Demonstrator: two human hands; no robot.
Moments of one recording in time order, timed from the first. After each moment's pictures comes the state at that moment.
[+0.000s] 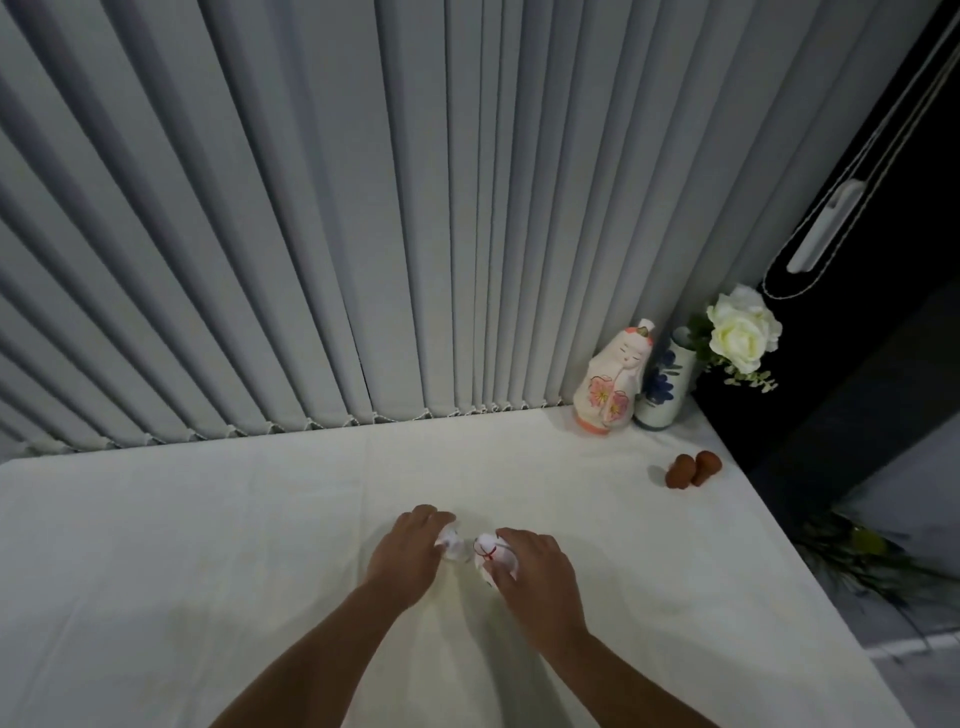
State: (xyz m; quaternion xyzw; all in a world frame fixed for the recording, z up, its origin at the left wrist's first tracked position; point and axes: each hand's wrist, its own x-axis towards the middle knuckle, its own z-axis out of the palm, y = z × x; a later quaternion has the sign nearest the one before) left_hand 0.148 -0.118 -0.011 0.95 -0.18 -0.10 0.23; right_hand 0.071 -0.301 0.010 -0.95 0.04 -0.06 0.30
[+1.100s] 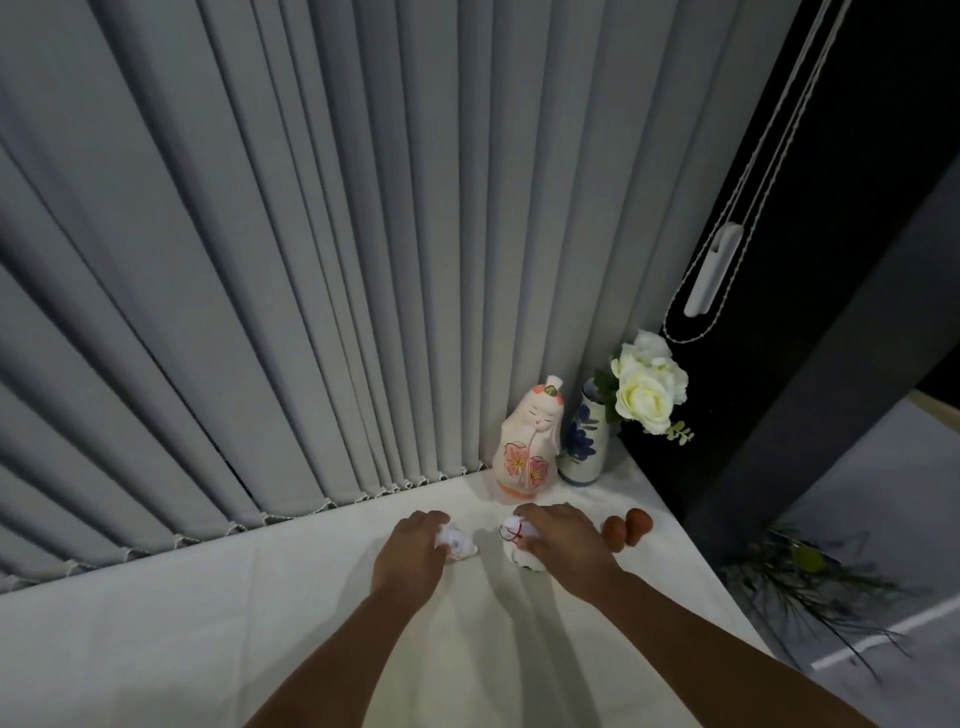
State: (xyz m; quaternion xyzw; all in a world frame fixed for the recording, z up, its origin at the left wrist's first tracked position) left_hand 0.252 -0.261 0.004 0.94 -0.17 -0.09 0.29; right_hand 0.184 -0.476 0.043 -0.97 0.04 0.05 0.22
